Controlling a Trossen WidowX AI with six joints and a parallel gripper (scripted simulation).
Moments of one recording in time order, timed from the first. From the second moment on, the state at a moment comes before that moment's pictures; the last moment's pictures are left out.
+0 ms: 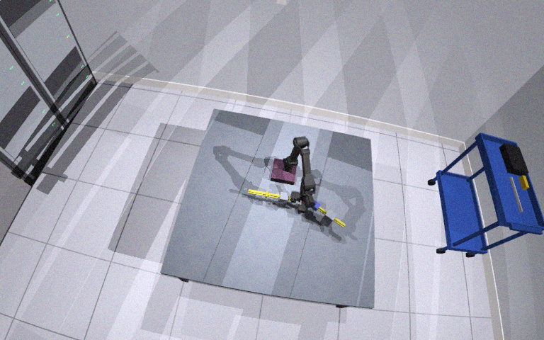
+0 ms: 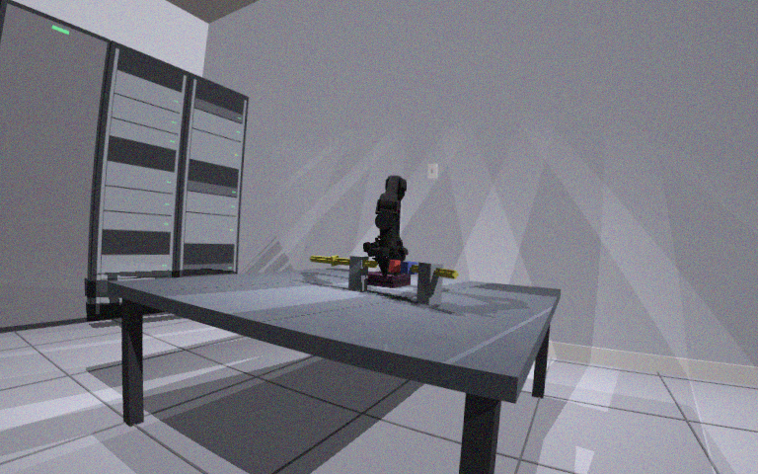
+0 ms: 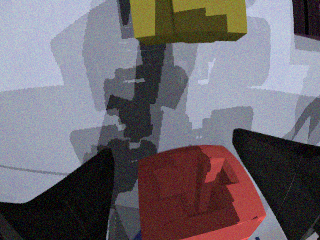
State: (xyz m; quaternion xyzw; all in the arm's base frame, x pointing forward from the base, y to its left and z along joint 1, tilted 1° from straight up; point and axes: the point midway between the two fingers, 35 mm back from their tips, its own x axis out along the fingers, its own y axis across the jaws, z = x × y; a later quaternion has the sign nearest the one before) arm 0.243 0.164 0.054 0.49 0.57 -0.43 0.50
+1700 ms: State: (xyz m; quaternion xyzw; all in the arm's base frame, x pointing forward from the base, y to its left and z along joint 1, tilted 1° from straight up) arm 0.246 0.167 0.137 0.23 0.63 -0.30 0.68
